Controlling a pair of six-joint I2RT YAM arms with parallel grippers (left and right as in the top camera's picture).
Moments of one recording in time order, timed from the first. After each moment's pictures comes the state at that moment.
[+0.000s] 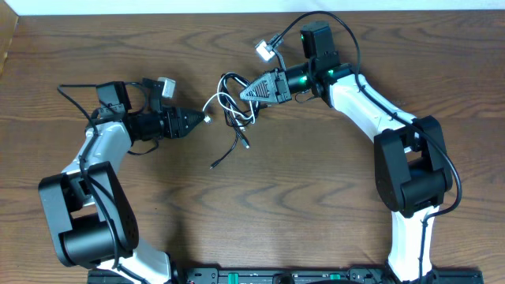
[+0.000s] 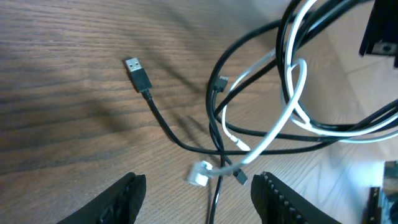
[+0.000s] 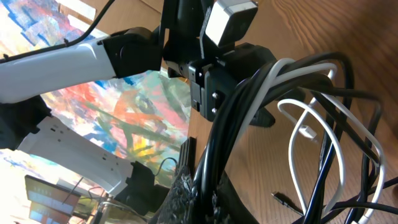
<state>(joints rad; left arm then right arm) 0.25 1.78 1.02 -0.38 1.00 0.27 0.38 2.15 1.59 -0.10 -1.42 0.31</state>
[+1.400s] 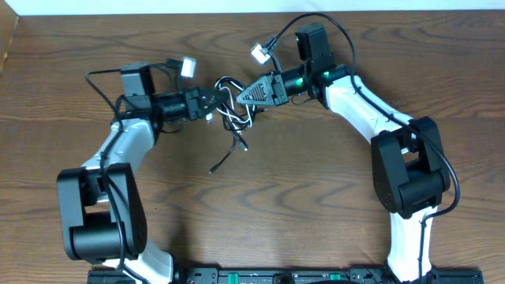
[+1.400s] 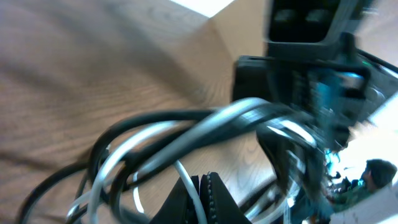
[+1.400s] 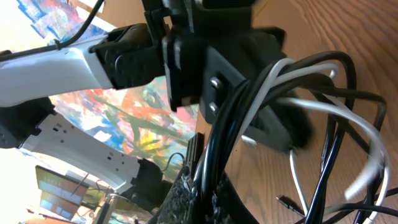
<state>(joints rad) 0.08 1.78 1.01 0.03 1.24 -0.25 0.40 2.15 1.59 -0.10 -1.44 0.31</state>
